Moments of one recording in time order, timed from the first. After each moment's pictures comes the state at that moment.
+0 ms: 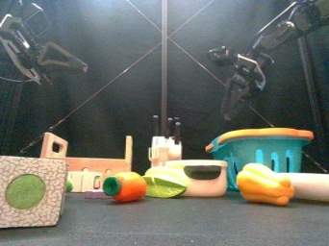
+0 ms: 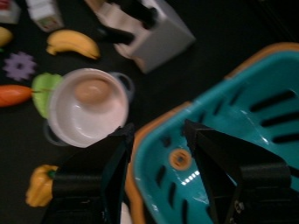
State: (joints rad) left arm 0.07 -0.82 1.28 -0.05 -0.37 0.00; right arm -0.28 -0.44 0.72 -0.25 0.51 0.38
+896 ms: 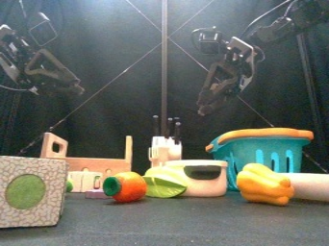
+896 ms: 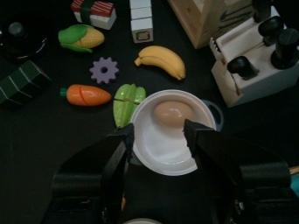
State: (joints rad) left arm -0.01 -0.69 1.27 -0.07 -0.31 0.00; right arm -0.10 -0.29 0.73 -0.24 0.26 0.38
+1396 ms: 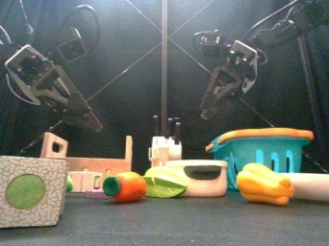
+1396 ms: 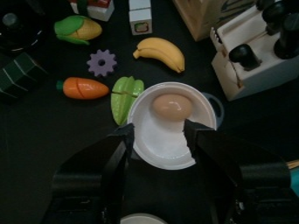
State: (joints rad) left arm -0.08 -0.32 1.12 -0.07 -0.31 0.00; right arm -0.10 -0.29 0.75 -0.24 0.26 0.38
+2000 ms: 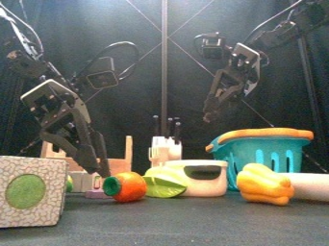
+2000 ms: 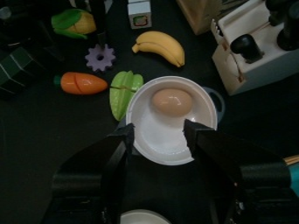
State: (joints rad) left arm -0.07 -0.02 0.94 -0.07 -0.13 0.01; right arm -0.10 -0.29 0.76 -0.24 0.26 0.38
